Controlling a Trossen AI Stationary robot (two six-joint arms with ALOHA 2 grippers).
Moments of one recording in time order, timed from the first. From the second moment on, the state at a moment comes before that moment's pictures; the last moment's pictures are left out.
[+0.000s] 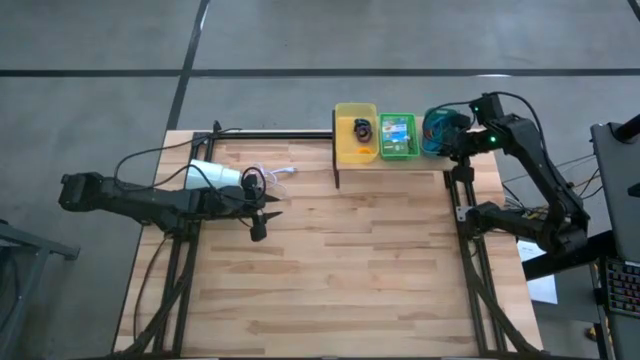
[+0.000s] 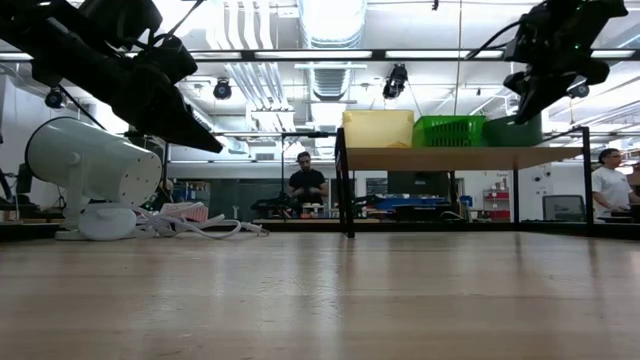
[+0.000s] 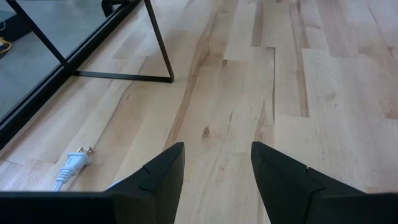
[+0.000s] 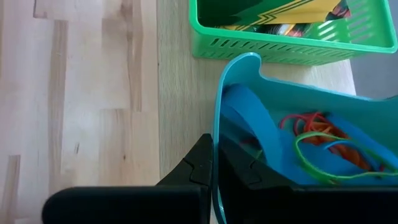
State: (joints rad) left arm 0.03 0.99 0.37 0.08 -0.21 -0.01; right arm -1.23 0.98 1.01 -1.14 -0.41 -1.13
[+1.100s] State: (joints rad) left arm 0.03 0.99 0.37 0.08 -0.21 -0.01; right arm -1.23 0.90 1.01 -1.12 -0.40 -1.08
